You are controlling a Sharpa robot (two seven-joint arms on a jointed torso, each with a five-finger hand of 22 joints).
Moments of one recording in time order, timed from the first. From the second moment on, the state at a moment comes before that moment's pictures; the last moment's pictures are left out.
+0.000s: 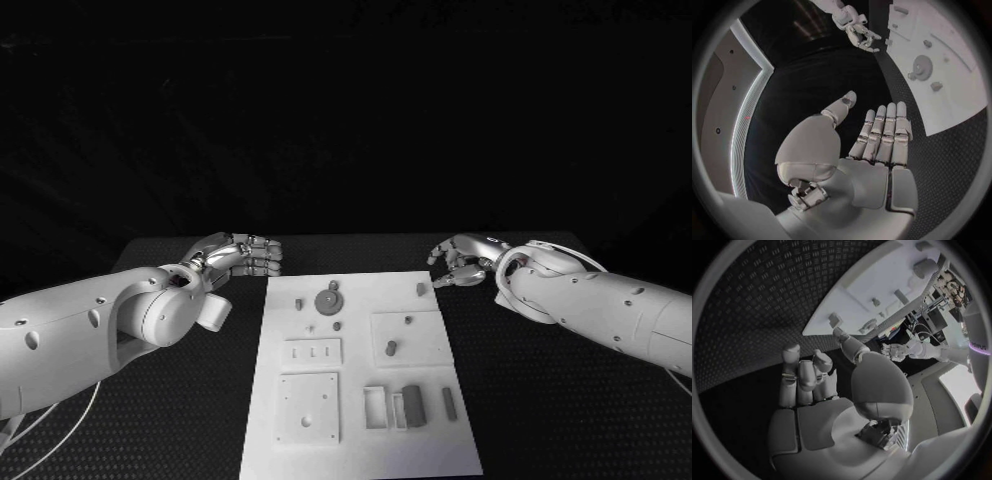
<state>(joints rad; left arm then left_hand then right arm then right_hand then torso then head) 1.34 -0.81 -0.17 1.32 -0.11 -0.17 0.22 1.09 -0.05 0.47 -0.29 0.06 0.69 0.19 0.31 0.45 0.96 0.20 0.11 0.07 0.80 0.18 0.35 0.50 0.04 0.80 0.08 0.13 0.63 1.22 -0.73 -0.05 0.99 -1.34 -0.24 0.18 1.07 -0.16 0.58 -0.28 0.05 0.79 0.13 0.19 0.54 1.15 0.02 1.20 1.06 1.16 -0.09 1.57 0.89 0.20 1.15 -0.04 0.93 1.31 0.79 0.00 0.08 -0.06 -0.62</state>
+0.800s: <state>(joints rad) 1.34 -0.81 -0.17 1.31 -0.11 -0.17 0.22 1.09 -0.05 0.47 -0.29 0.06 0.69 0.19 0.31 0.45 0.96 0.20 0.11 0.07 0.80 0.18 0.35 0.50 0.04 0.80 0.08 0.13 0.64 1.17 -0.68 -0.05 0.94 -1.38 -0.23 0.21 1.07 -0.15 0.58 -0.28 0.05 0.79 0.13 0.20 0.55 1.15 0.02 1.20 1.06 1.15 -0.09 1.57 0.89 0.22 1.14 -0.03 0.93 1.31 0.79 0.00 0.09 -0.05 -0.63</state>
